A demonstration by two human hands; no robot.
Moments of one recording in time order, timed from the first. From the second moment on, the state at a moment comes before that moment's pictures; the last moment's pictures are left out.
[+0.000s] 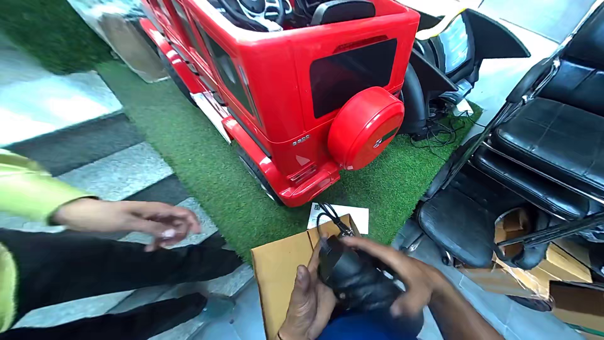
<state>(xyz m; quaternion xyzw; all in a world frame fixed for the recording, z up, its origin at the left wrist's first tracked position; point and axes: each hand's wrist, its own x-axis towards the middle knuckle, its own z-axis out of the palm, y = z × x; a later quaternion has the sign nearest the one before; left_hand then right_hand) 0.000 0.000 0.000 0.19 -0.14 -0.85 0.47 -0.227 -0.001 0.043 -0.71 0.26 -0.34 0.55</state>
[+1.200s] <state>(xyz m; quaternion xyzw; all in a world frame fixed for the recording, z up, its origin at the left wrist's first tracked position) 0.052 -0.018 -0.034 0.55 -0.15 -0.71 0.42 -0.192 0.012 0.049 -0.90 0.27 -0.06 0.32</state>
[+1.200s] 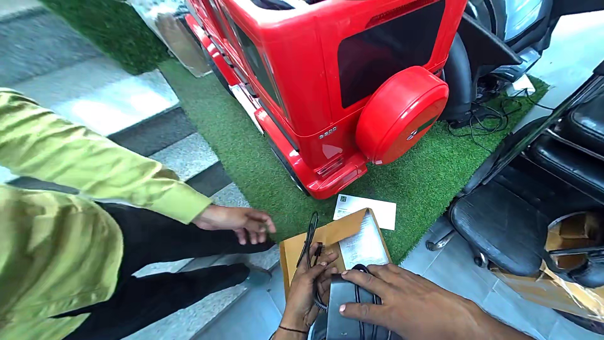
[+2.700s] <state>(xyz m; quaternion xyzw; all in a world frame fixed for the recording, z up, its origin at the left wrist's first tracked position) 0.044 -0.026 -0.057 0.33 -0.50 -0.77 0.21 -0.231 -0.003 0.002 -0.75 0.37 -0.02 0.55</state>
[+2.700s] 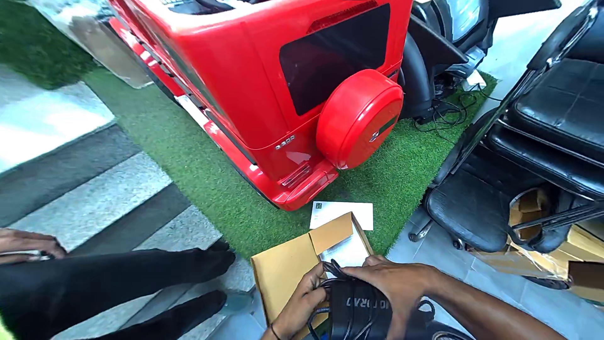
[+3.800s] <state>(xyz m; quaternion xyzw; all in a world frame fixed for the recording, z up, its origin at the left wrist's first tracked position) 0.036 -0.147 -0.101 0.65 -0.64 -0.40 0.05 -0.217 -0.021 -0.054 -0.27 0.52 -0.23 0.78</state>
